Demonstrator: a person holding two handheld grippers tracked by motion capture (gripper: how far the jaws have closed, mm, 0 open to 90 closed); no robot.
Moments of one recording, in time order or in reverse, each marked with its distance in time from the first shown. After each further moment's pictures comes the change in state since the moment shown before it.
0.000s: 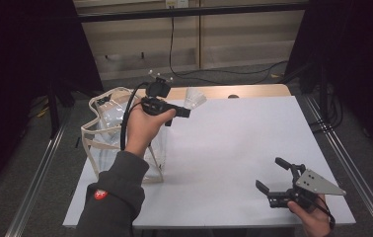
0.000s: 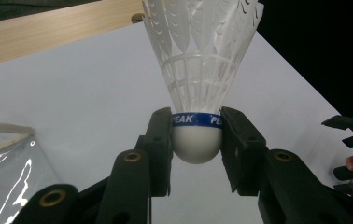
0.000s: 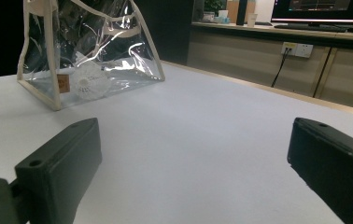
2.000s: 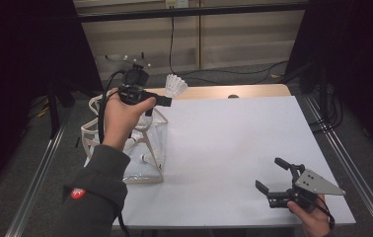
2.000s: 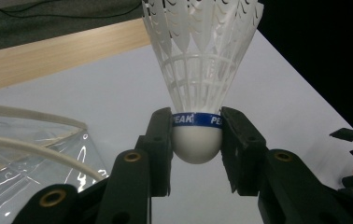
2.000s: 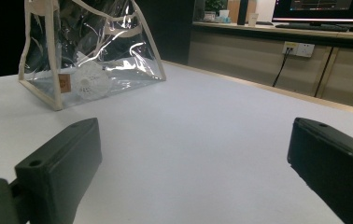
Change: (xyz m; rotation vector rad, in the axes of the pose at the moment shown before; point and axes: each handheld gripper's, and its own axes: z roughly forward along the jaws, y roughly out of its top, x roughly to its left) left arm 0.016 0.010 -0.052 -0.036 0.077 -0.032; right arm 0.001 0.000 0.001 0.002 0.004 0.010
